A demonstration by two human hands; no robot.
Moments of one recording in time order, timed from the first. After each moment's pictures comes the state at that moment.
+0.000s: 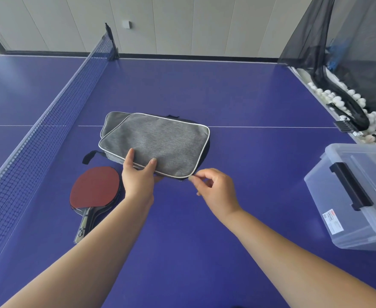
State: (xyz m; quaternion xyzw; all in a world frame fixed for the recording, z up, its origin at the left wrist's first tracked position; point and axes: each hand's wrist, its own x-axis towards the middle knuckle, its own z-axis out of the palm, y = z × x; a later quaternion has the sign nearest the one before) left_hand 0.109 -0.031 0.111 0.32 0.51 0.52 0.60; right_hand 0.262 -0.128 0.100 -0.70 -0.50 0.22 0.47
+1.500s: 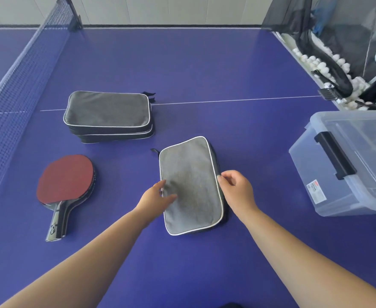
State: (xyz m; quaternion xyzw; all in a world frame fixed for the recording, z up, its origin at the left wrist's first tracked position) left_hand 0.132 -0.077 0.018 0.63 0.55 0.04 0.55; right_hand 0.332 -0.184 0.042 -0.82 -0.28 0.28 0.42
